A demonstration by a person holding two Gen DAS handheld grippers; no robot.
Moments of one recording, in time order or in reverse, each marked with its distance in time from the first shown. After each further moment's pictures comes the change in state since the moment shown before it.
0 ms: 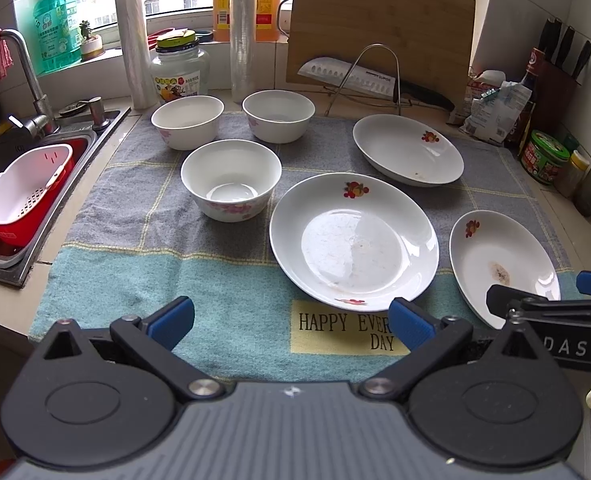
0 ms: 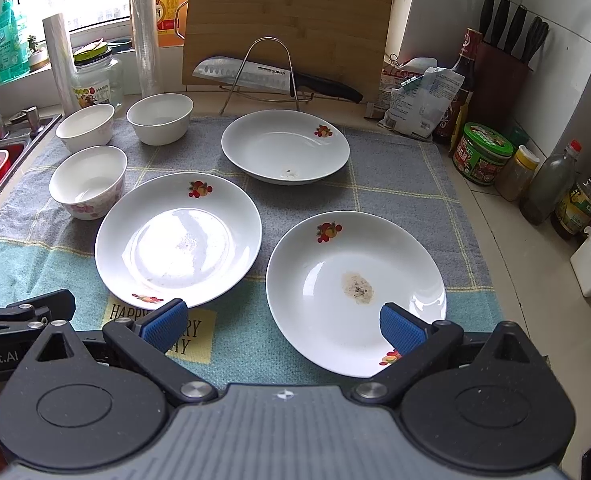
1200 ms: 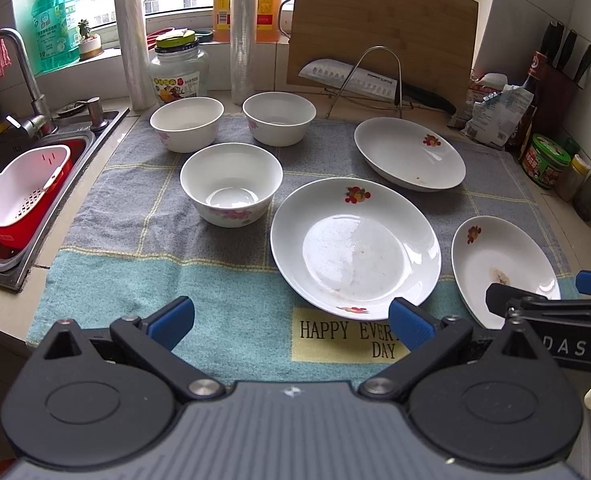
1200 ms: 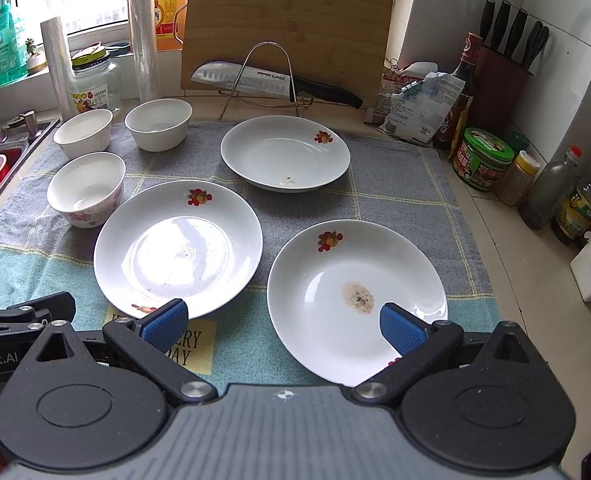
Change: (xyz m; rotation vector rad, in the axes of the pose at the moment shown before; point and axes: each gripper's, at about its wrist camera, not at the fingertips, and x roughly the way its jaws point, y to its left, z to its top) left arm 0.000 -0.002 0.004 -0.001 0.003 -0.004; right arm 0.003 0.001 0.006 -0.002 -0.010 -0.004
